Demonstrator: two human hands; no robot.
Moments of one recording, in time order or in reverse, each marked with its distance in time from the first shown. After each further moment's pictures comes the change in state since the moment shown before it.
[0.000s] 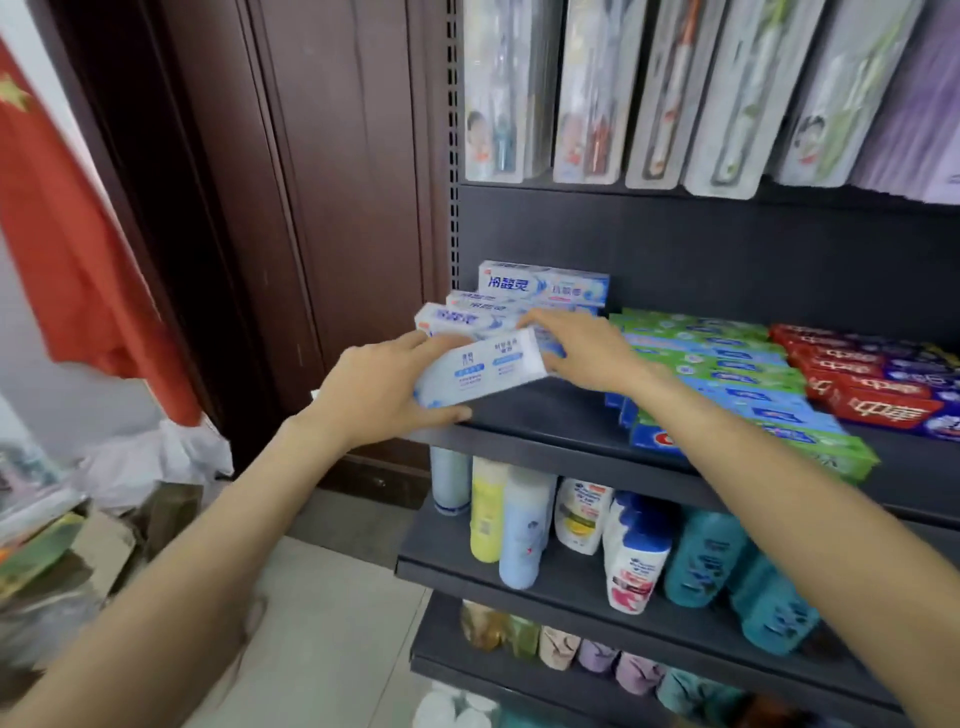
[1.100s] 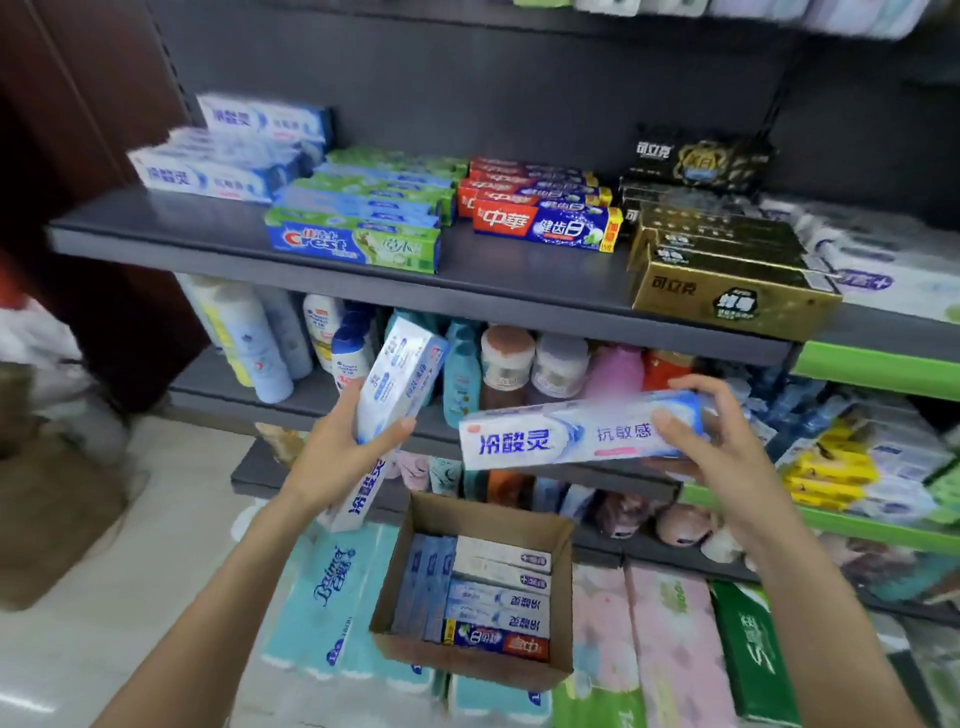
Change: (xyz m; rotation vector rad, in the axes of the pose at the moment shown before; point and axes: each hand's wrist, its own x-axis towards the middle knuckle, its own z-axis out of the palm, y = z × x) left_hand -0.085 0.426 0.085 -0.979 -0.217 -0.560; right_hand -0.532 0.202 -0.095 1.205 0.284 0.739
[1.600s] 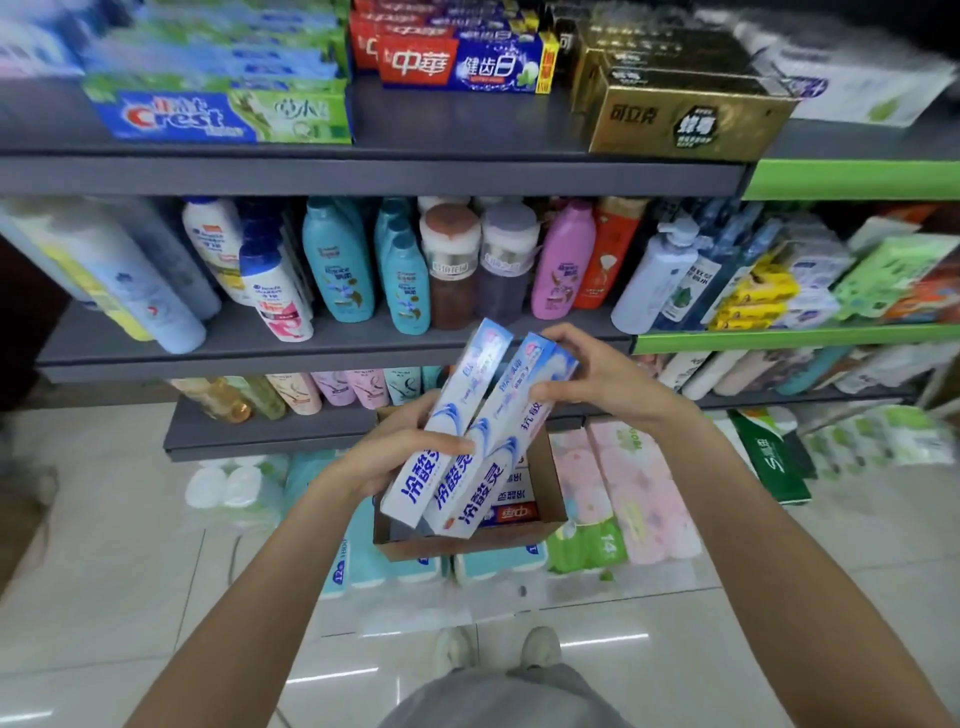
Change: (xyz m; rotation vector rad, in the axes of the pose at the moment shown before) left_hand -0.014 -0.052 0.066 -0.519 -0.858 -0.427; right_hand -0.003 0.077 0.059 -0.158 -0.316 0.247
